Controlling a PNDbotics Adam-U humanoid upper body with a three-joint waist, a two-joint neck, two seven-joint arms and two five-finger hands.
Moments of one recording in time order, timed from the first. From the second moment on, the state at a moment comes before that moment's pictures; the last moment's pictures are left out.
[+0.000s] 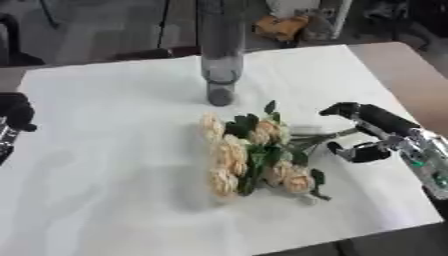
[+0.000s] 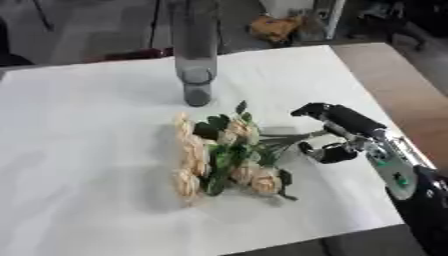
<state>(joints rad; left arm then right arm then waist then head) -0.24 0.27 0.05 -1.76 0.01 0.08 0.08 -0.42 -0.57 0.12 -1.23 0.76 -0.47 0.19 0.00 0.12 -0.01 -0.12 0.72</state>
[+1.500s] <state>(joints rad) -0.24 0.27 0.05 -1.76 0.01 0.07 0.08 -0.47 -0.53 0.12 -1.12 0.86 -0.49 0.14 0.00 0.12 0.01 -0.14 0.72</state>
